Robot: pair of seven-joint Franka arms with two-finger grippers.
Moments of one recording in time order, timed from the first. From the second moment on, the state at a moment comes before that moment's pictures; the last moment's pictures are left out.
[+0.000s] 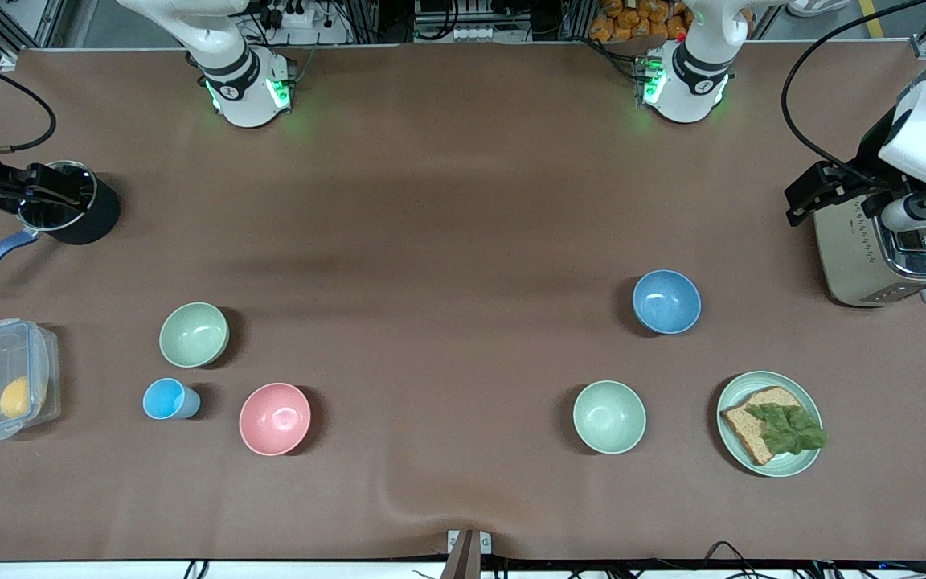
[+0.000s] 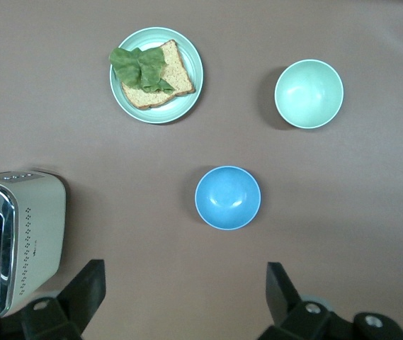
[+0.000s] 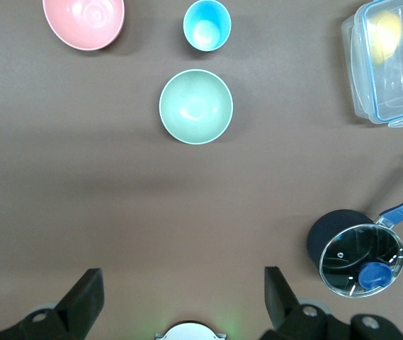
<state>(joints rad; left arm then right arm) 0.08 0.02 -0.26 -1.52 0.04 1.59 -0.27 -0.06 0.03 0.02 -1.55 -0.01 1.43 -0.05</state>
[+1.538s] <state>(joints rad) 0.14 0.31 -0.25 -2.14 0.04 2.35 -0.27 -0.06 0.57 -0.01 -1.55 0.06 1.69 -0.12</state>
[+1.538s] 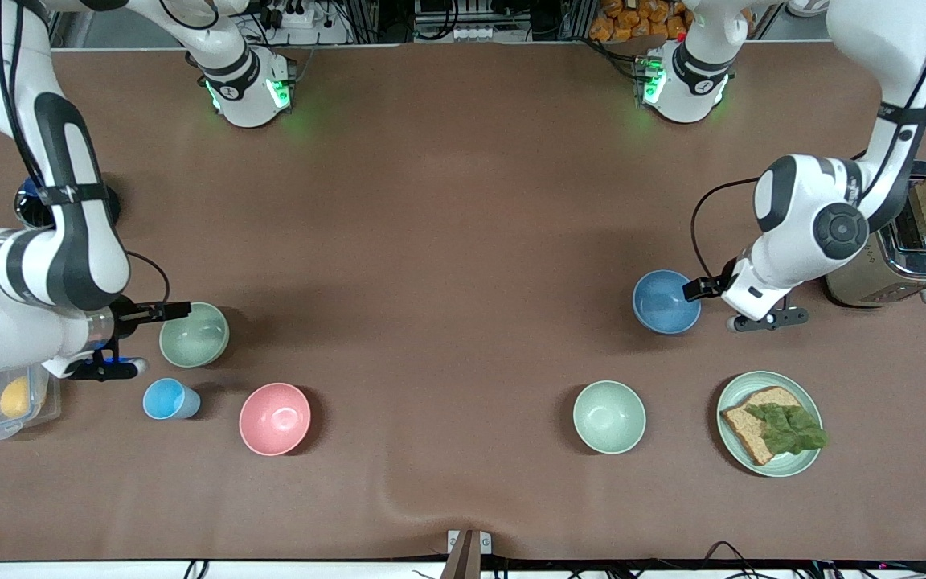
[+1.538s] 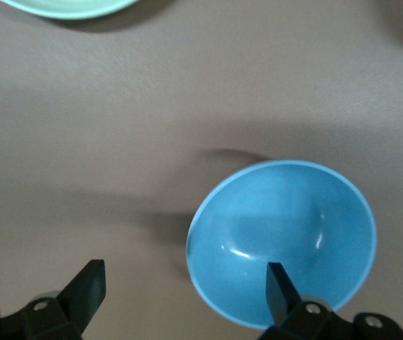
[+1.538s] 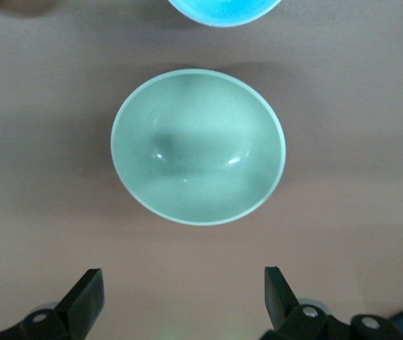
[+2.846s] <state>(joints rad) 0.14 0.39 -0.26 -2.14 0.04 2.41 -0.27 -0.13 0.74 -0.02 -1.55 0.06 1.88 -0.28</state>
